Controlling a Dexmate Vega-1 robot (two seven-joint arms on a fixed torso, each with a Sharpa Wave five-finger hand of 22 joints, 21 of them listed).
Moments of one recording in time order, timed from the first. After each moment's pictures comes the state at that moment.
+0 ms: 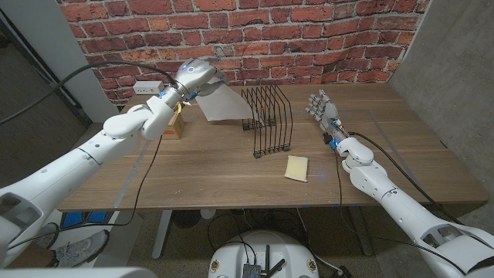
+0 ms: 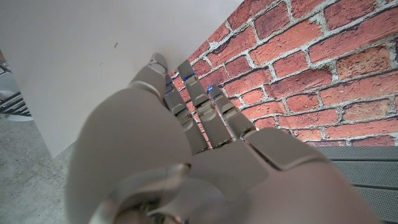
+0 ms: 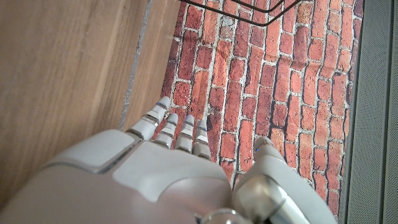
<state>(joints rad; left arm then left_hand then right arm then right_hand) 0.67 0.93 0.52 -1.71 0.87 -0.19 0.50 1.21 0.11 0.29 -0.17 0.20 1.07 -0.12 0.21 0.20 1.13 -0.21 0.21 0.20 0.99 -0.15 0.20 0.18 0.42 -0.04 0.19 0.17 -0.80 -0.45 -0.40 -1.24 0.66 0.33 0.09 0.04 0.08 0.36 0.04 0.19 0.13 -0.02 0.19 0.17 0.12 0.00 0.19 0.19 0.01 -0.01 0.24 0.32 0.25 0.00 0.18 0.17</state>
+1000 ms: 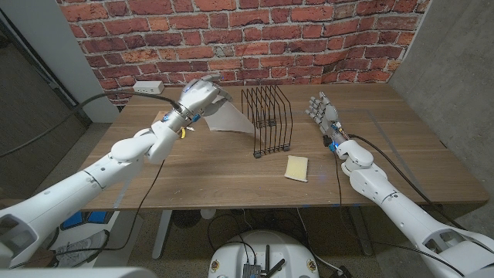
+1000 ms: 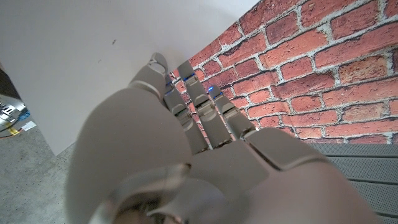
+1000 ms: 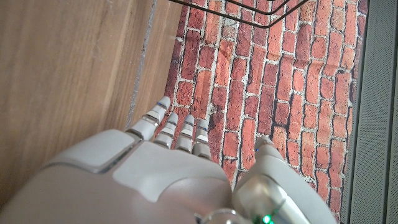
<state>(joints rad) 0.81 0.94 0.55 -1.75 0.90 -0.12 0.62 1.21 0.11 0.29 -0.17 0.20 1.07 -0.12 0.21 0.20 1.14 -0.21 0.23 0.20 0.98 -0.15 0.20 0.18 0.42 -0.04 0.19 0.17 -0.83 -0.46 -0.39 -1.27 0.67 0.32 0.06 0.04 0.08 0.36 0.04 0.19 0.13 -0.02 0.19 0.17 0.12 0.00 0.19 0.19 0.01 -0.01 0.24 0.32 0.25 0.00 0.18 0.17</state>
